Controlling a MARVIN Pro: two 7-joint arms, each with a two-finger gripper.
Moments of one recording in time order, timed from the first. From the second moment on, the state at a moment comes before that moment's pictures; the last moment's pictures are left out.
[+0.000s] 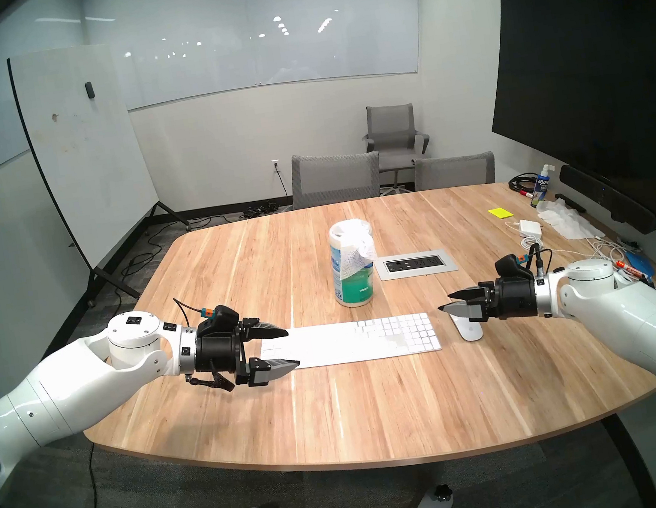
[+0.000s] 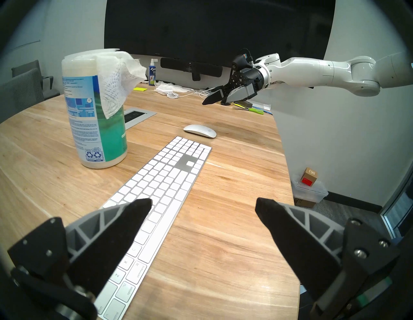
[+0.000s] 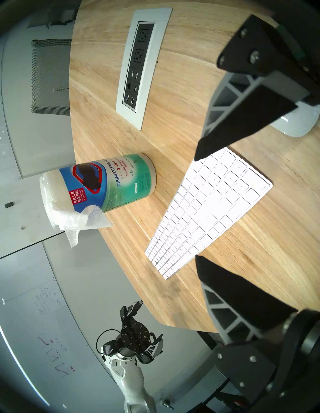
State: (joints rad) left arm 0.90 -0.61 -0.55 -1.57 -0.93 0.16 -0.77; right arm -1.13 -0.51 0.99 -1.20 1.01 0.25 0.99
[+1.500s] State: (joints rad) left arm 0.90 -0.61 -0.54 -1.57 -0.93 0.16 -0.77; right arm -1.13 -0.51 0.99 -1.20 1.01 0.25 0.99
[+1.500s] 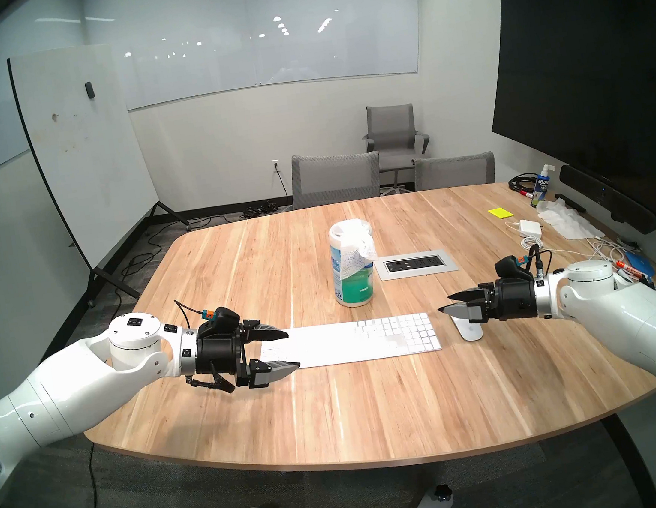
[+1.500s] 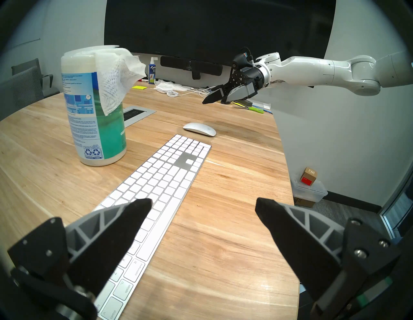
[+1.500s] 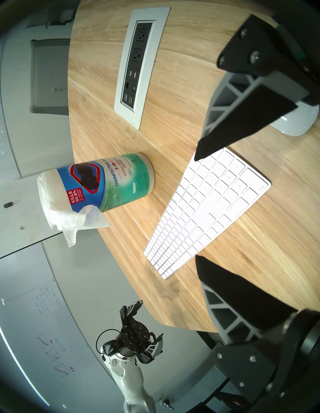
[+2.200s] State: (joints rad) left arm 0.90 -0.61 -0.54 -1.57 -0.92 0.15 -0.77; right arm -1.13 -0.51 0.99 -1.20 1.01 0.25 0.99
